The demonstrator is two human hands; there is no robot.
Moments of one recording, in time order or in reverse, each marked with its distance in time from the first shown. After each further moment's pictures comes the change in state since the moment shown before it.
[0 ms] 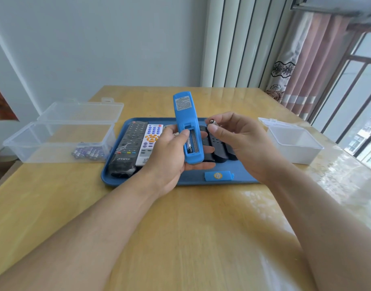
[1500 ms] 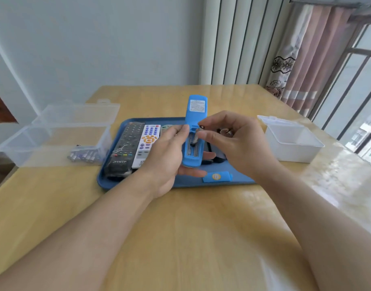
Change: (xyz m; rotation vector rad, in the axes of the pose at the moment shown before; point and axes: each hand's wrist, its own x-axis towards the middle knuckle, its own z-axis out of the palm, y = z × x) left_hand 0.001 0.004 0.003 0.149 -0.005 -0.061; right_hand -0.003 -0.003 0.005 -0.223 0.053 -0.174
